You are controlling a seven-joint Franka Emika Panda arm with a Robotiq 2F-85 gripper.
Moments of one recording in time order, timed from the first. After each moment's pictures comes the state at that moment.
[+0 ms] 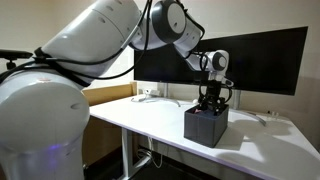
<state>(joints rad) -0.16 0.73 -0.12 -1.25 0.08 1.71 0.11</state>
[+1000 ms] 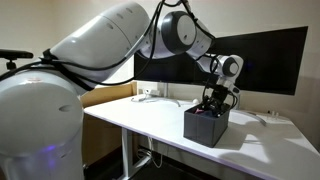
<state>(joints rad) -0.26 0.84 -0.09 -1.12 0.24 1.61 0.11</state>
